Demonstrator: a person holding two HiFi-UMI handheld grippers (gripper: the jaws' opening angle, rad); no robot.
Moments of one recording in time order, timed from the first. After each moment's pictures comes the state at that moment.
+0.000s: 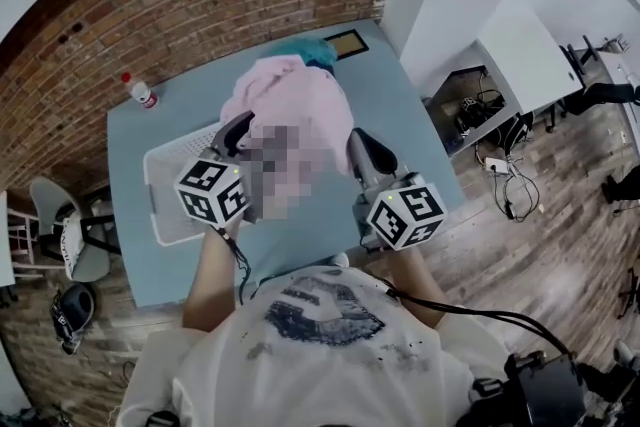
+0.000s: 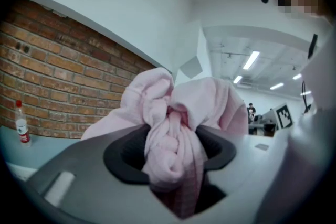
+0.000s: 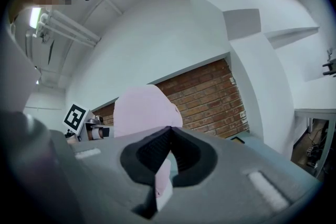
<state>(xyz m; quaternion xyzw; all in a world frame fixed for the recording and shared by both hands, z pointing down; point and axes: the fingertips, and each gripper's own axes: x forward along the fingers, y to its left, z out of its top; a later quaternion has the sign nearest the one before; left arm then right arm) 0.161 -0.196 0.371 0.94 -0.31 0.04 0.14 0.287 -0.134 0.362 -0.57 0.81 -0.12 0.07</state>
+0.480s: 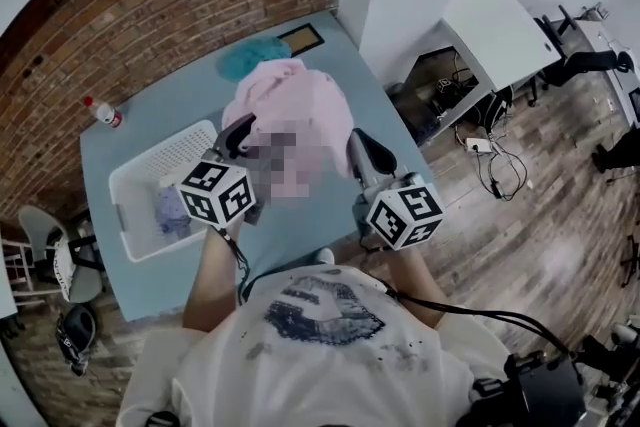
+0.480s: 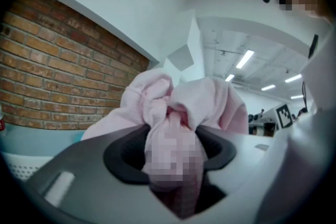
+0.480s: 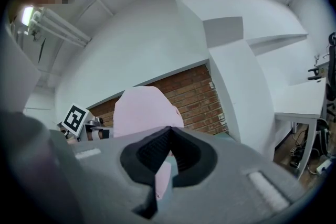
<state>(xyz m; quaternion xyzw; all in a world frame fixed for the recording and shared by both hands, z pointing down) 0.280 -0.176 0.393 0.95 -0.26 0.06 0.16 0.398 -0.103 0.377 -0.61 0.78 -0.13 0.07</state>
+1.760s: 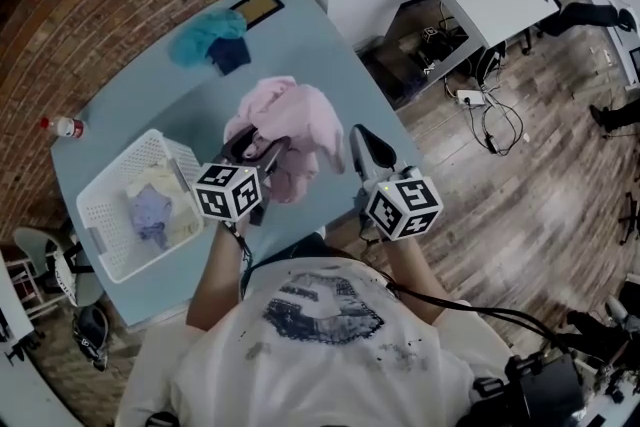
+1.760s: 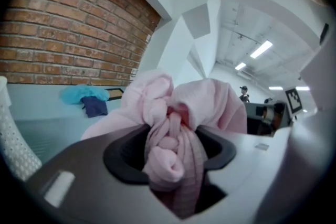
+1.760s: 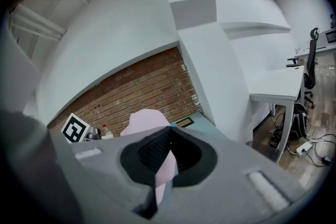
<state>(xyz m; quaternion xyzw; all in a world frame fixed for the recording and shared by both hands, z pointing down) 0.370 -0.186 0.555 0.92 -0.25 0.17 0.27 0.506 -0.113 0.486 -0.66 0.72 -0.22 0.03</state>
